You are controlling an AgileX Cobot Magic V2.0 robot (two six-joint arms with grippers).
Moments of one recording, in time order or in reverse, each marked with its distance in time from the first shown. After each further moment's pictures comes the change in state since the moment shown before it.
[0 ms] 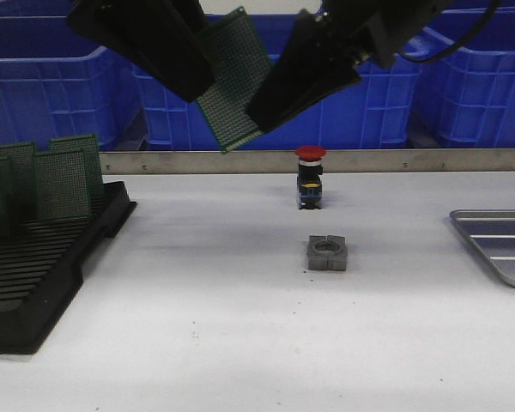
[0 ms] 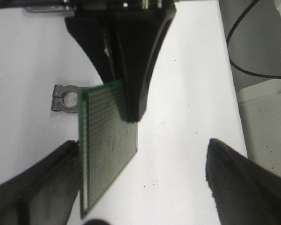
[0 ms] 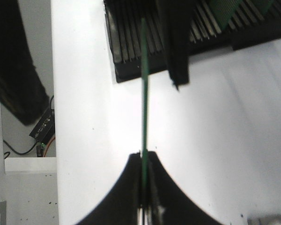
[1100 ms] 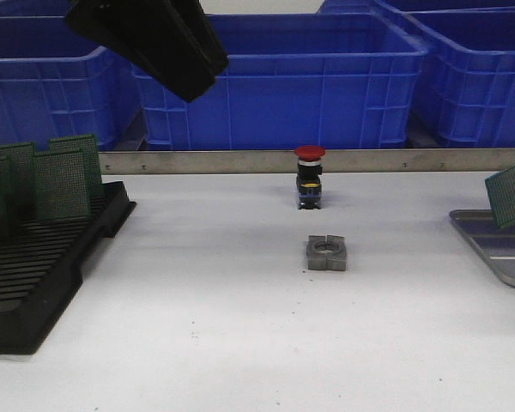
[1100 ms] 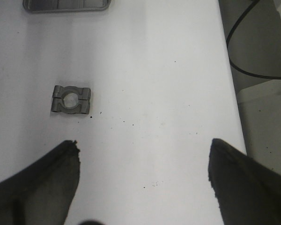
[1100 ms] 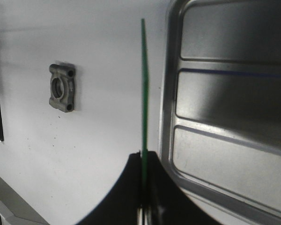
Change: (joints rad) left arm 0.000 0.000 0.000 -0.004 0.001 0.002; right arm -0.689 0.292 -0.001 -0.102 0.133 0.611
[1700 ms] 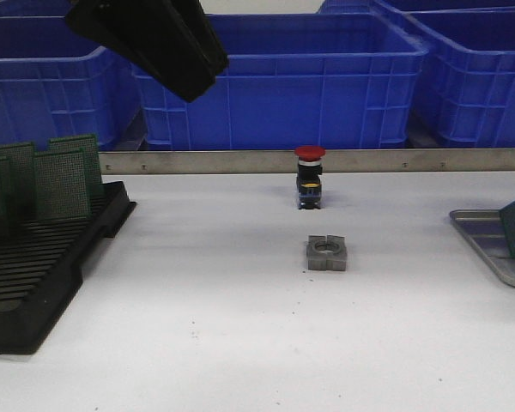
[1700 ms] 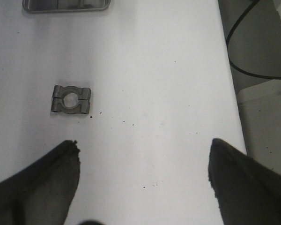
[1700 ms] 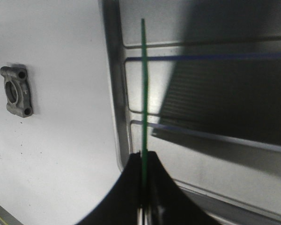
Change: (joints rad) left arm 0.000 0.000 0.000 0.000 0.000 0.000; right arm 0.000 0.034 -0.002 -0.083 -0.049 0.095
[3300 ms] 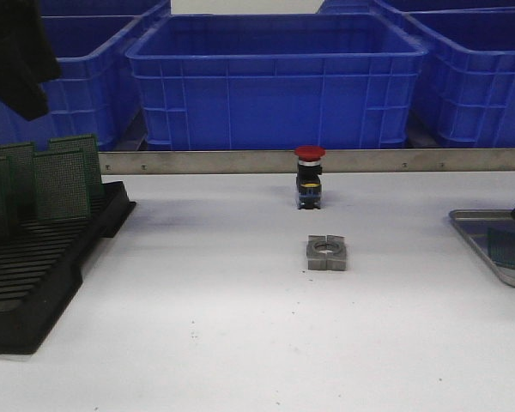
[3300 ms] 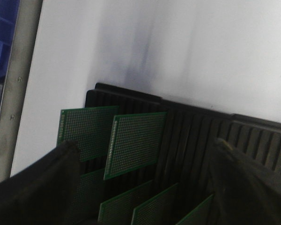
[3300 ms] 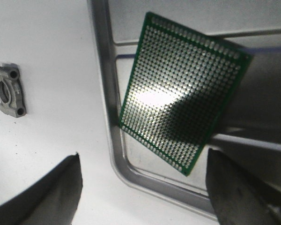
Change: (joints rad) left arm 0.302 0.053 -0.033 0.351 -0.173 0.020; right arm 0.000 0.007 -0.001 -0.013 -0.003 0.012
